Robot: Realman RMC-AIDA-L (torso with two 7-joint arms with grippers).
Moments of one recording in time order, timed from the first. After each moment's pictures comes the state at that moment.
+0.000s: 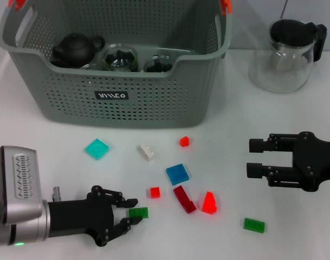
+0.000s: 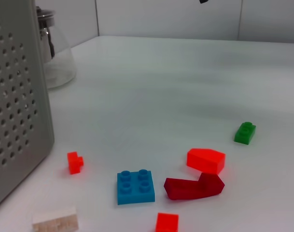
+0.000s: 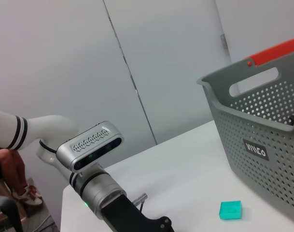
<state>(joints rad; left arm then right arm) -0.41 -2.17 0.58 0.52 2.27 1.43 -0.80 0.48 2.05 -0.72 -0.73 -1.97 -1.80 1.47</state>
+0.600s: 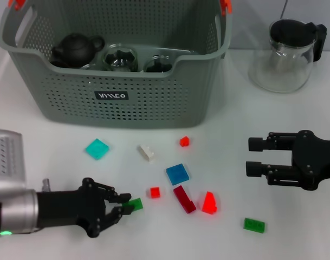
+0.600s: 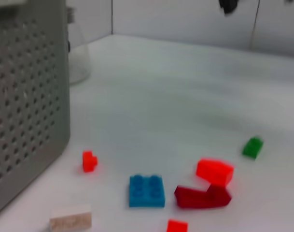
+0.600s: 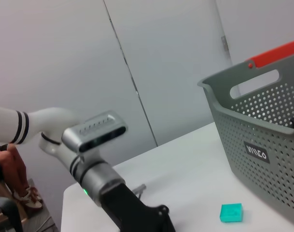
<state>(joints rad) -0.41 -2.16 0.58 0.63 2.28 1.53 -1.00 0.48 2.05 -0.72 -0.73 -1.97 -1.80 1.47</state>
